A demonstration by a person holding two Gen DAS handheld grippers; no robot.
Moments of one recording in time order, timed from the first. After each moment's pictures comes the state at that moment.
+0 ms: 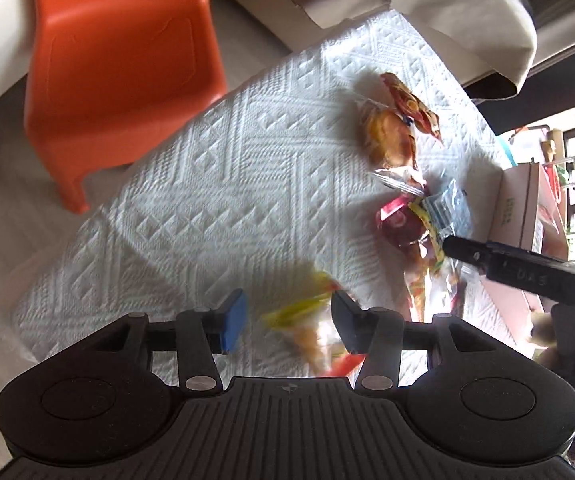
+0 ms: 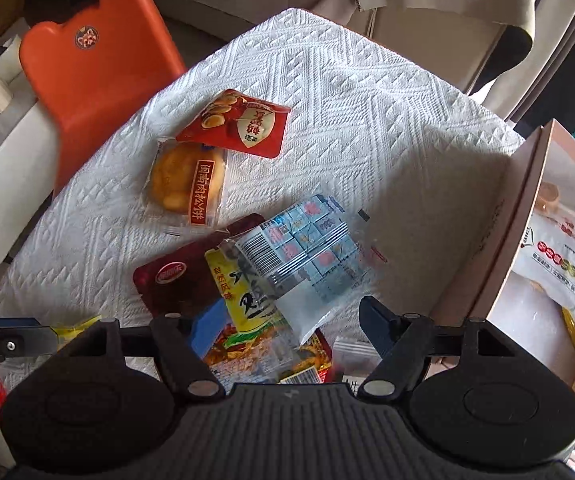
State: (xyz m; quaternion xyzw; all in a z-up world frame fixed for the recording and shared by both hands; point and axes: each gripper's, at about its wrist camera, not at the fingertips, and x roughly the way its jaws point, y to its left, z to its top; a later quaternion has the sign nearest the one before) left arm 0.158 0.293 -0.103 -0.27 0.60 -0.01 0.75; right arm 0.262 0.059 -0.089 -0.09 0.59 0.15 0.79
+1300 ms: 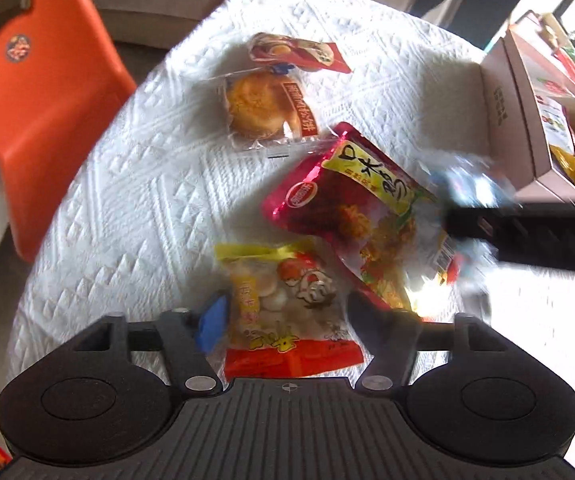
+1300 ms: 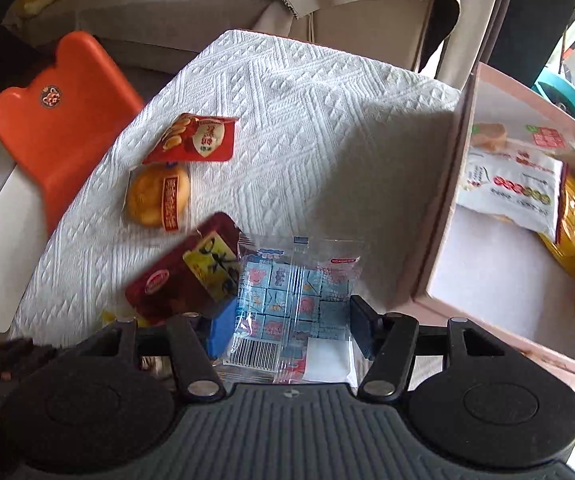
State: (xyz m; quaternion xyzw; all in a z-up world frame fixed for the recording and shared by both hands) left arm 0.185 0.168 -0.114 -0.04 0.59 -0.02 0.80; right arm 0.241 0.024 -0.077 -0.01 0.58 0.09 0.81
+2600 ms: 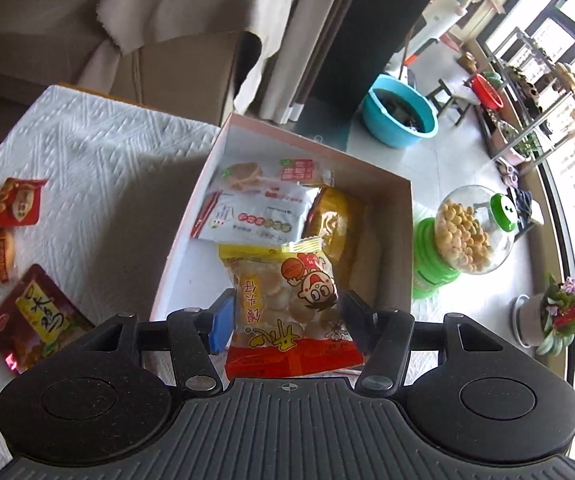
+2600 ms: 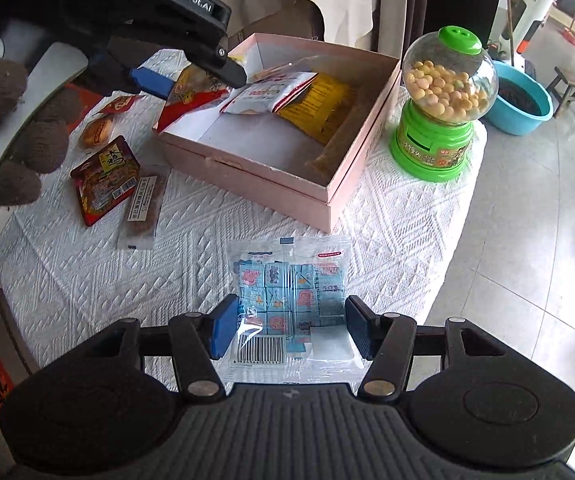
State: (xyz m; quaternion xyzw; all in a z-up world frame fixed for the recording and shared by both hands) left arm 0.246 -0.048 -0.028 -0.08 0.54 -0.13 0.83; right arm 0.103 -0.217 -0.023 0.00 0.54 0.10 0.83
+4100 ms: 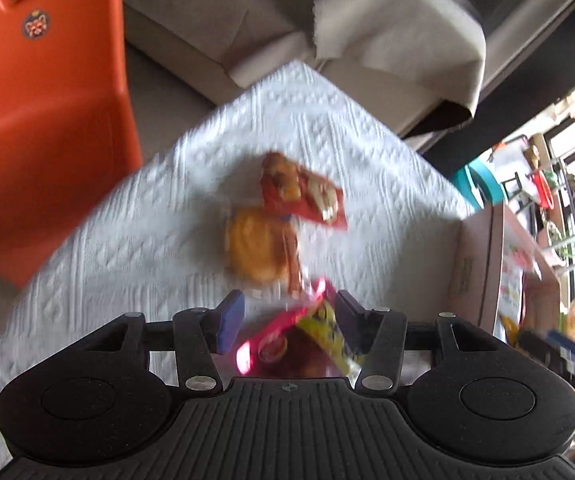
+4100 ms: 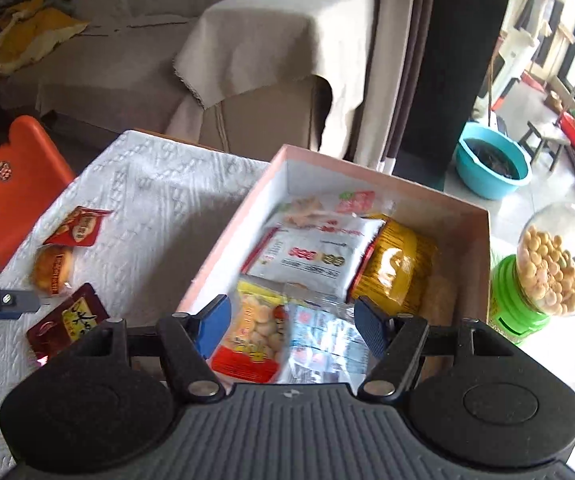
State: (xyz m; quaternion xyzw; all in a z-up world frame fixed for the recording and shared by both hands) left arm 0.249 0.214 -0.083 -0.21 0.52 -0.02 0.83; right arm 0.235 -0.083 -0.036 -0.03 0.47 0.03 0.88
